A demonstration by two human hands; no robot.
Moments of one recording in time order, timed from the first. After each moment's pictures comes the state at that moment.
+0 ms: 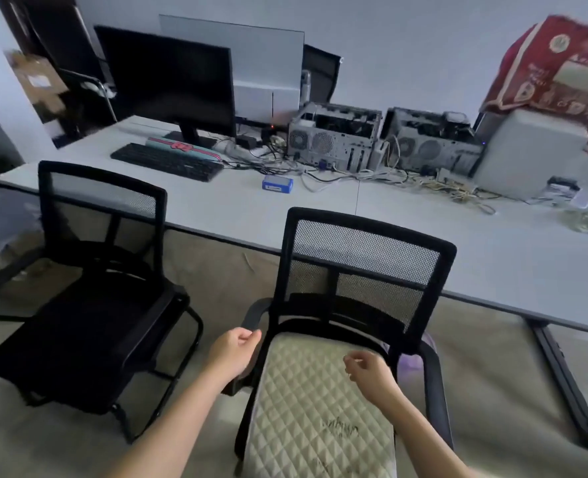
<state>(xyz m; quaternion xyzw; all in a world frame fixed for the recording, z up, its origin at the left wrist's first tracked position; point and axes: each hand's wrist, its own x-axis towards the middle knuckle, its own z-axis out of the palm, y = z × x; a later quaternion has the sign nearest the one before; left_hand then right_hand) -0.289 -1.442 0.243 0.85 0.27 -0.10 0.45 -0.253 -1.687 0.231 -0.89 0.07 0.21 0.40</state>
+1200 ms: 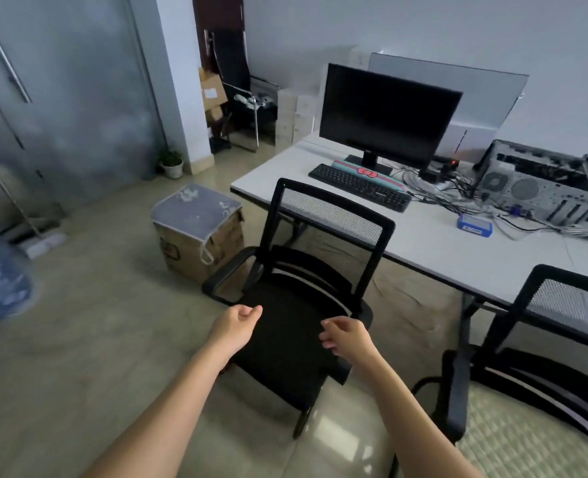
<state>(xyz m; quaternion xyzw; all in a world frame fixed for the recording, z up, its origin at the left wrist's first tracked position) -0.481 -0.930 0.302 0.76 0.41 0.01 0.51 -0.378 -1.117 0.293 -0.82 -0.08 0.29 0.49</state>
